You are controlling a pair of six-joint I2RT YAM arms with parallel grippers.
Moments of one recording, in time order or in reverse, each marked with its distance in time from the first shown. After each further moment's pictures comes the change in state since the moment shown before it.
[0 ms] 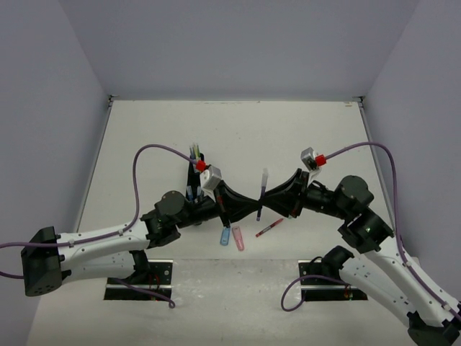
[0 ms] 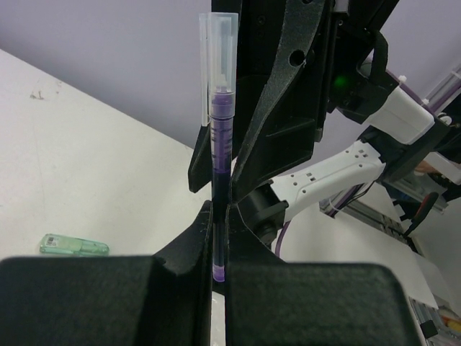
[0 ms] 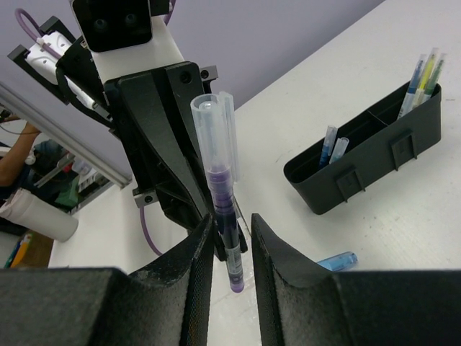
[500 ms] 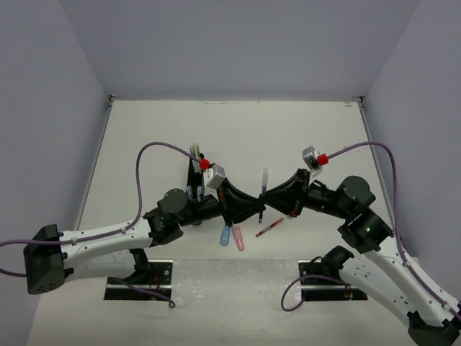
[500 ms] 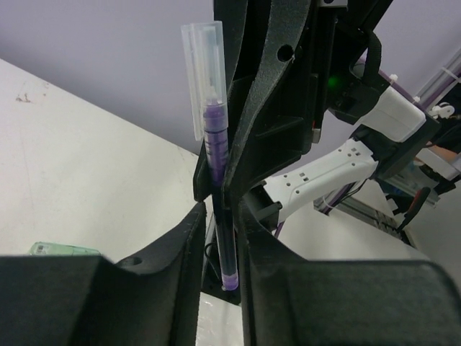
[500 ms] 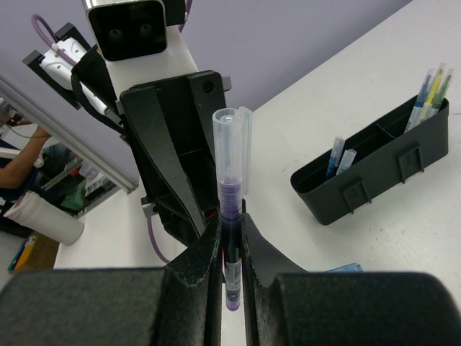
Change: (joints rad) left arm 0.000 0.044 0.039 0.005 0.038 -0.003; right arm 0.003 0.002 0.000 0.050 -0.010 0.024
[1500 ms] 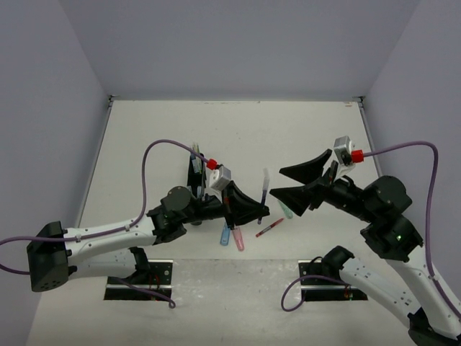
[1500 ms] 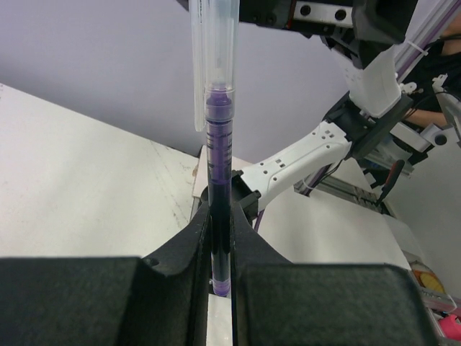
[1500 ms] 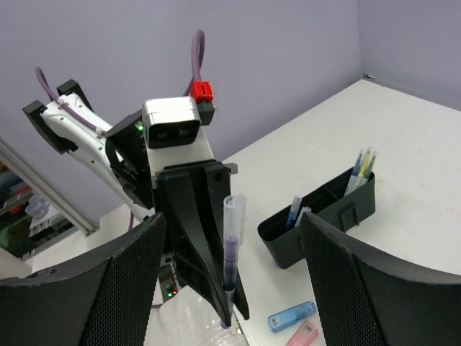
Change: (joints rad) left arm 0.000 0.035 0.029 0.016 0.118 0.006; right arm 0.002 -0.016 0.257 -0.182 0.157 -0.131
